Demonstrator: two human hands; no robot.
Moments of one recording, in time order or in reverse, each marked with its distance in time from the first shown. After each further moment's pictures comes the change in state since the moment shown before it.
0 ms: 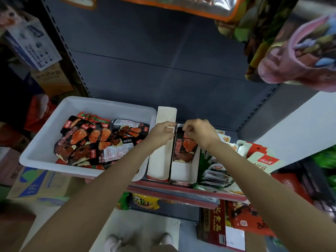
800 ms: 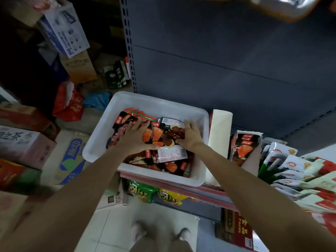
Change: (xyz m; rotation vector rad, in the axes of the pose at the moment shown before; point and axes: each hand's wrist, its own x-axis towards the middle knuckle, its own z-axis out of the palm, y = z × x) left_hand -0.021 -0.134 -0.217 0.879 0.082 -0.073; right_hand 0.079 -0.145 0.138 0.062 -0.213 0.212
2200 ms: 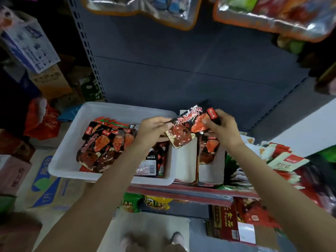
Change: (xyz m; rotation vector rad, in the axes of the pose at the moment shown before) left_hand -0.033 0.159 -0.024 -1.234 0.068 0.140; right_hand -0.097 0.085 -0.125 0.795 0.393 -0.166
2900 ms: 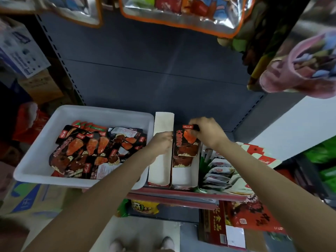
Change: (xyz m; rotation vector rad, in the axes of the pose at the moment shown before) left_hand 0.020 -0.020 0.110 0.200 -0.160 -0.286; right_hand 0.019 0.017 -0.063 -0.875 -0.236 -0.176
